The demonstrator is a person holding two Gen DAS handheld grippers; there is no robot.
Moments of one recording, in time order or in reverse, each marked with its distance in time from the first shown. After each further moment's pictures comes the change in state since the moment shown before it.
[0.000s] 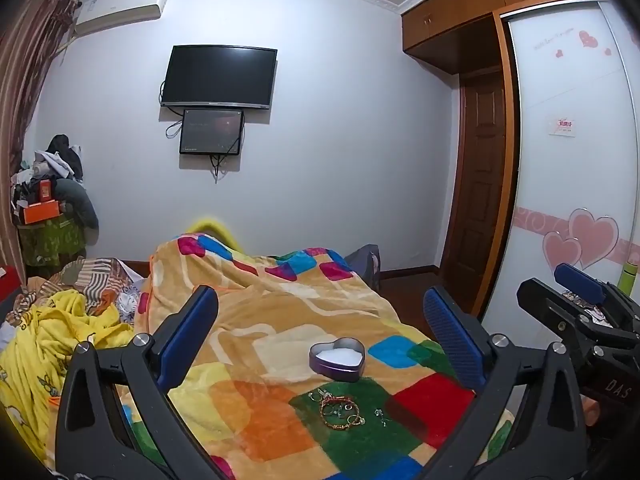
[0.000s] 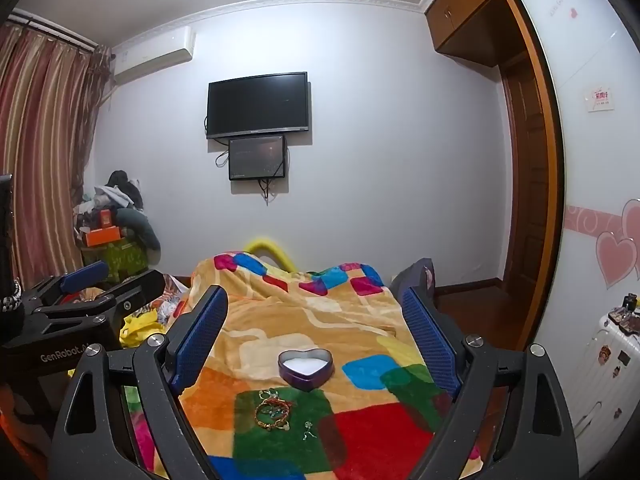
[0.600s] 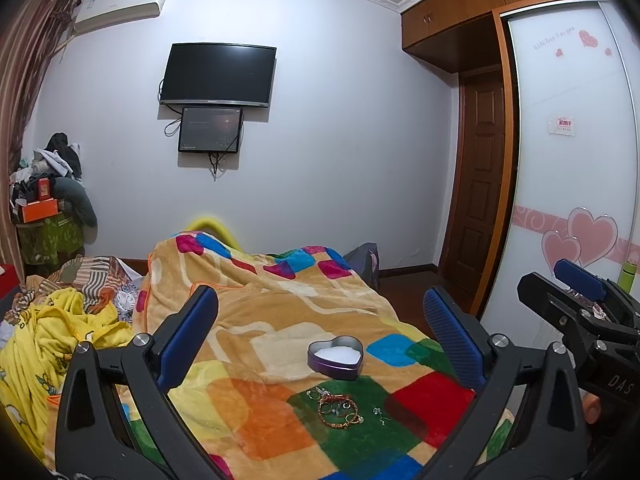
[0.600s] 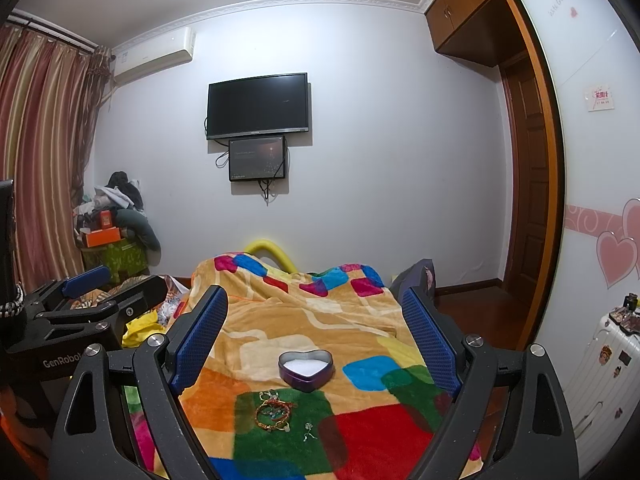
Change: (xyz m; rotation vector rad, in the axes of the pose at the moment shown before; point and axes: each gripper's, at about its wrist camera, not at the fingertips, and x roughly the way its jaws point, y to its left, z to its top) left arm 0.001 0.002 0.000 -0.002 0.007 -0.003; right arm -0.001 0.000 0.001 0.001 -0.001 0.000
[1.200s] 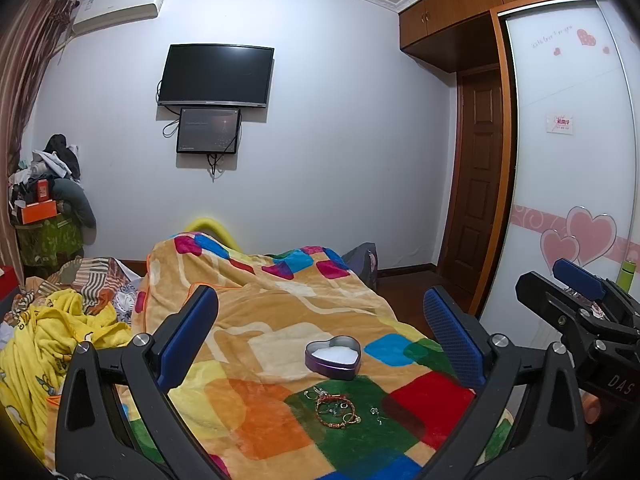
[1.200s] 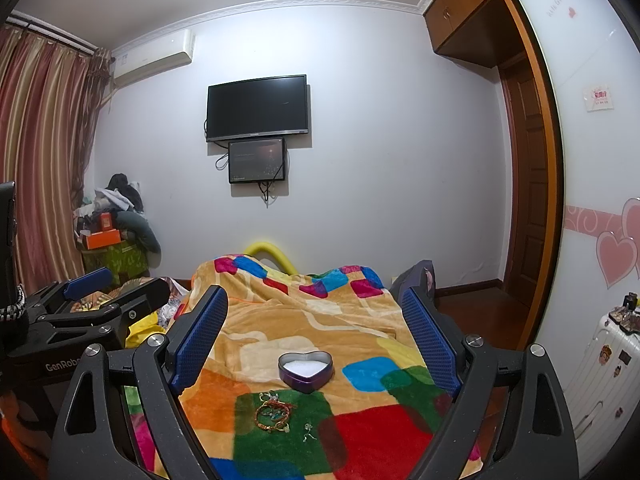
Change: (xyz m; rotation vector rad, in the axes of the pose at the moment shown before) left arm -0.001 -0.006 0.001 0.010 -0.002 -0.001; right arm 0.001 0.001 -0.001 0.003 -0.002 0.001
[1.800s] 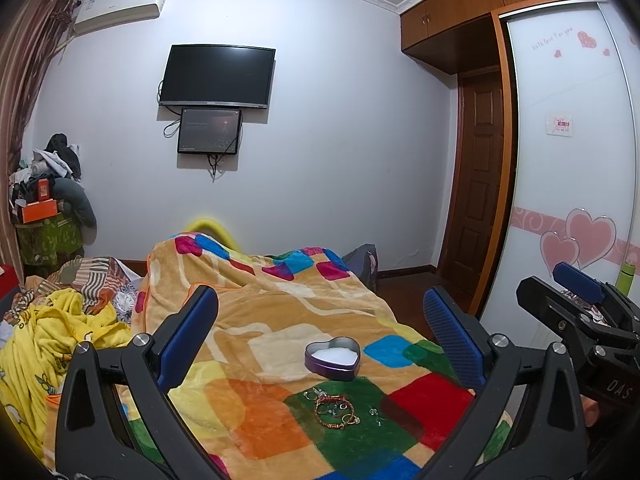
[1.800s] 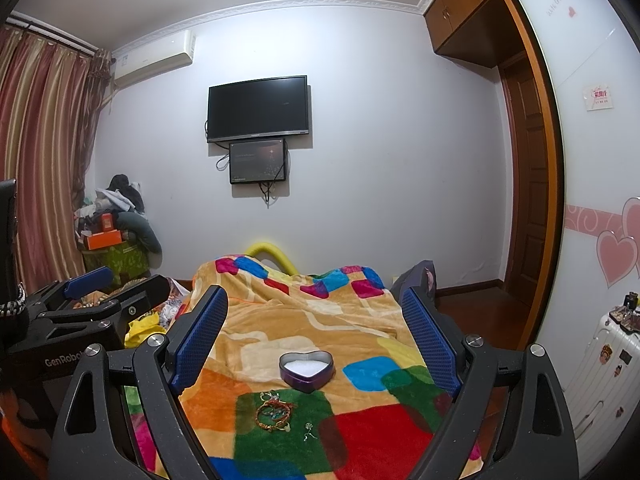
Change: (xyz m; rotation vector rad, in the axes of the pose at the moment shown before) left arm 0.000 -0.002 0.003 -0.003 0.001 0.001; right arm -0.001 -0.002 0.001 0.000 0.000 0.004
